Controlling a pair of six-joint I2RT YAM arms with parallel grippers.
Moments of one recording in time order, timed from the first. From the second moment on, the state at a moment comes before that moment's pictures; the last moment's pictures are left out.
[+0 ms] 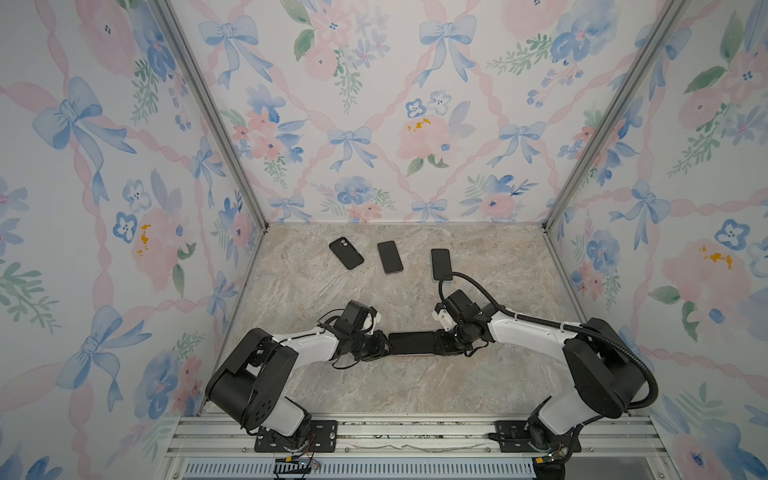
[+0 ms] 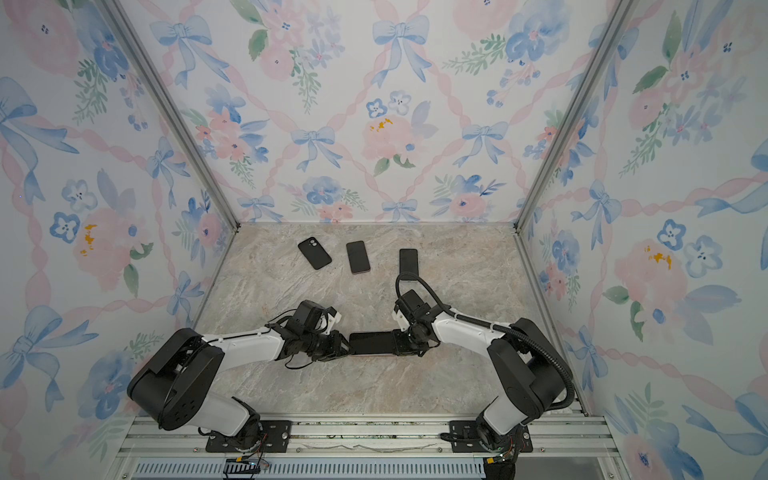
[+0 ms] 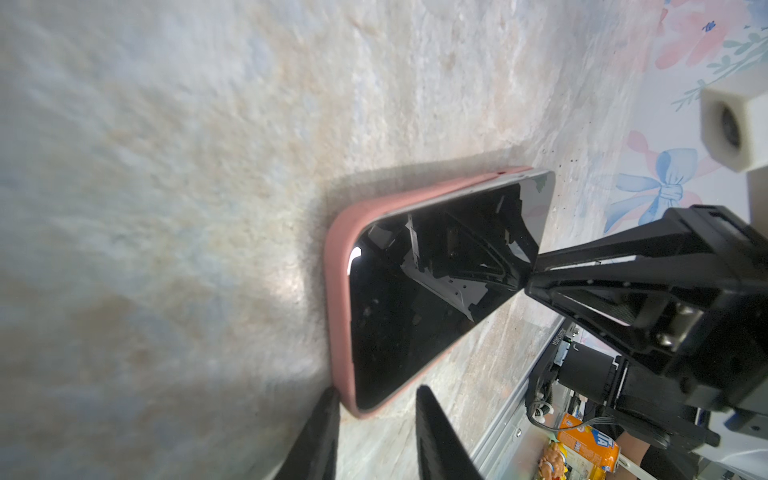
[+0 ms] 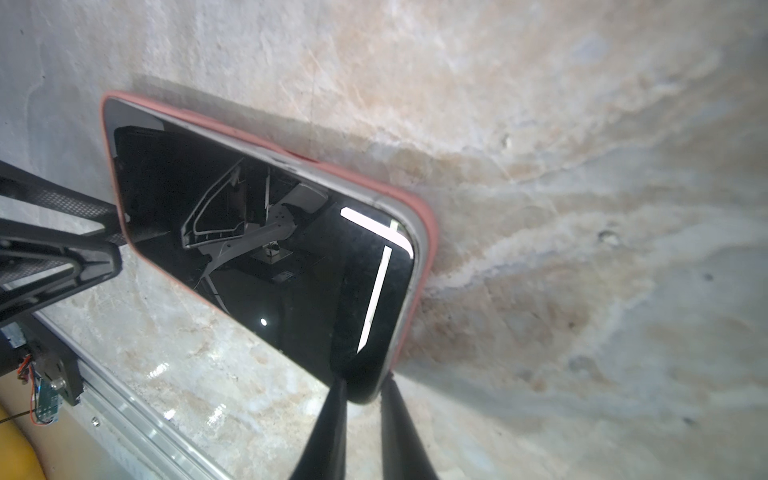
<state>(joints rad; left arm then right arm) -0.54 1.50 0.55 -0.06 0.56 -0.70 0.68 1.59 0.85 -0.53 -0.31 0.45</state>
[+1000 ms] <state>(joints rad) -0.51 1.50 0.53 -0.04 0.59 -0.70 0.65 1.52 0.88 -0.58 -0.25 0.46</state>
